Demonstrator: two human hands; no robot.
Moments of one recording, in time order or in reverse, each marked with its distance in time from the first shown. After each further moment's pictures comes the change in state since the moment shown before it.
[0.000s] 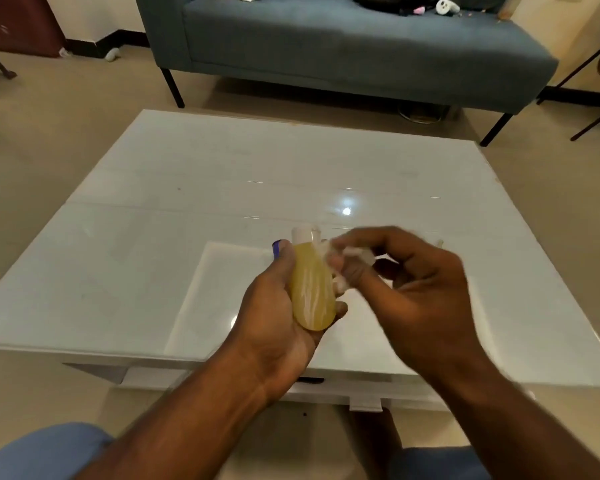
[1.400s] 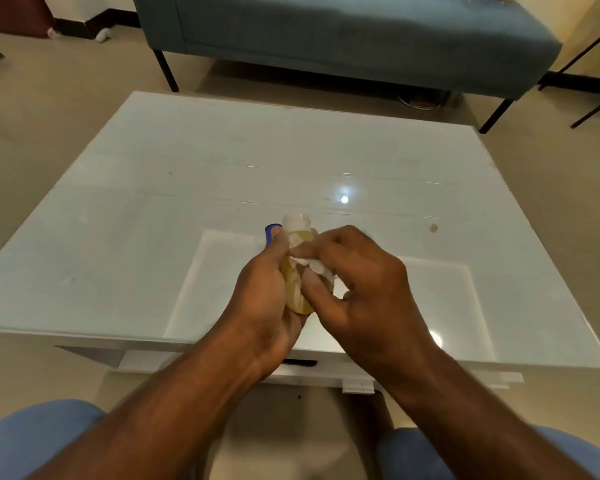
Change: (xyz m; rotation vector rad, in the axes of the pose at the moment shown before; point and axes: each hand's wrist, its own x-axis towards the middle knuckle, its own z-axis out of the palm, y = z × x) left_hand -0.003 0.000 0.005 0.046 0.042 0.012; right_hand -0.014 0.012 0.026 -0.431 -0.084 -0.151
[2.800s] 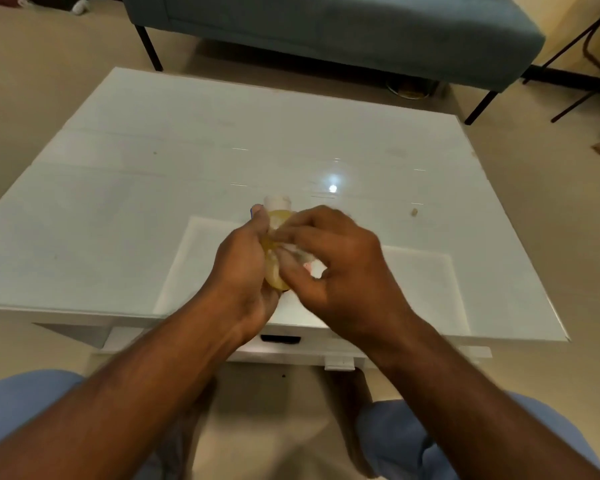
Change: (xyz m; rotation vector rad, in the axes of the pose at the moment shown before) left_hand 0.001 0.001 -0.003 0.056 0.083 0.018; right_hand -0.001 -0.002 -0.005 -0.057 -0.080 -0.089
